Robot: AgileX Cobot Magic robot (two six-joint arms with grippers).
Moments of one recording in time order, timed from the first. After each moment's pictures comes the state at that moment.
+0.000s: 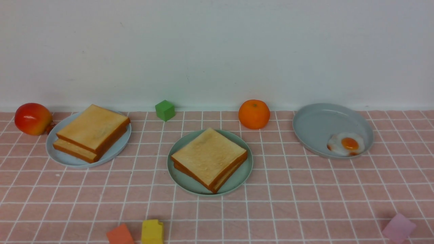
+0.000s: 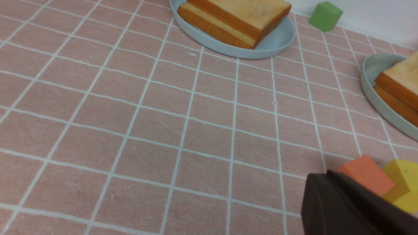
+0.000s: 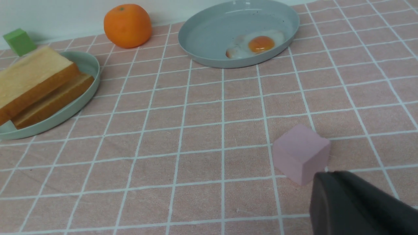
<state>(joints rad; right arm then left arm) 0.01 -0.01 0.02 0.17 0.40 -0.02 0.04 -0.01 0.03 -0.10 0.39 -0.19</state>
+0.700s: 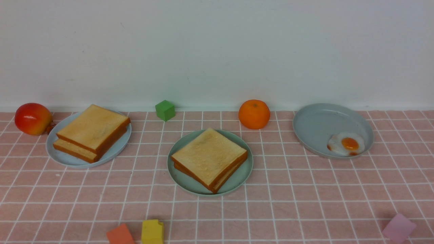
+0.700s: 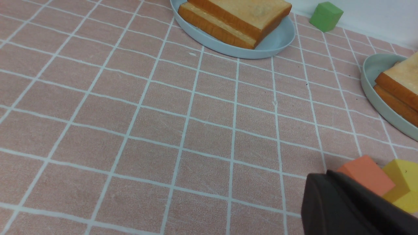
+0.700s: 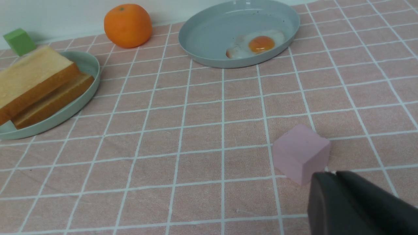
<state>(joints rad) 0.01 -0.01 0.02 0.17 0.40 -0.02 0.04 -0.01 0.03 -0.10 0.39 -0.19</state>
